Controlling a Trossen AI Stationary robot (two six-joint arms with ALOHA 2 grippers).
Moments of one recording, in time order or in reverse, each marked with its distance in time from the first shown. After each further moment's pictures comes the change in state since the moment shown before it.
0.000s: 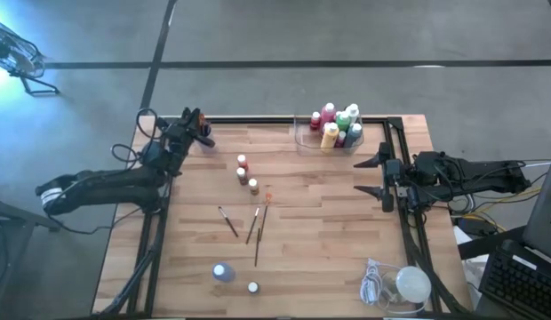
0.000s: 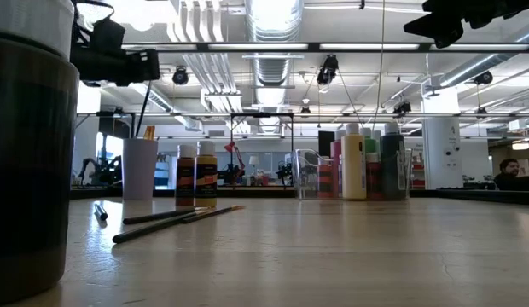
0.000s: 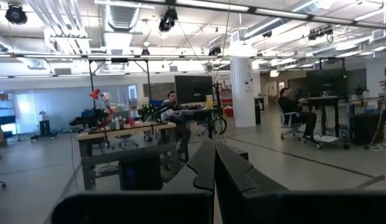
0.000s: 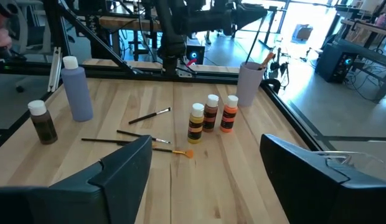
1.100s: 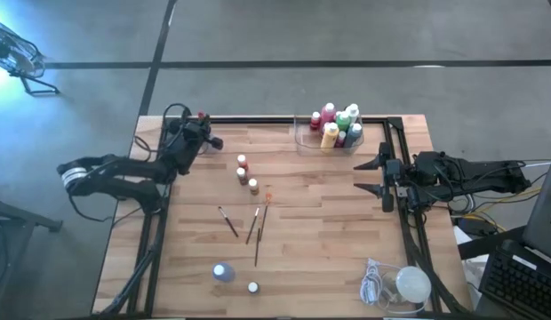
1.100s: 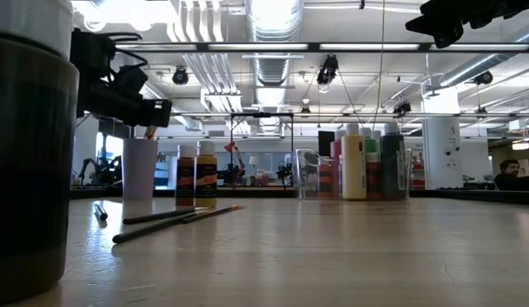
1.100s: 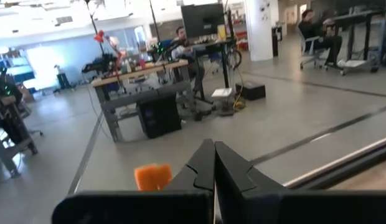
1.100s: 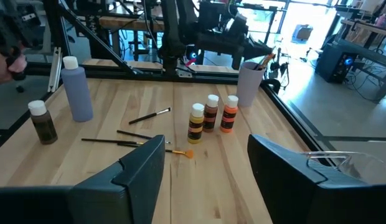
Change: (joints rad) left arm 0.093 0.337 0.000 0.005 -0.017 -0.089; right arm 0.000 0.000 0.000 0.000 0.000 0.000
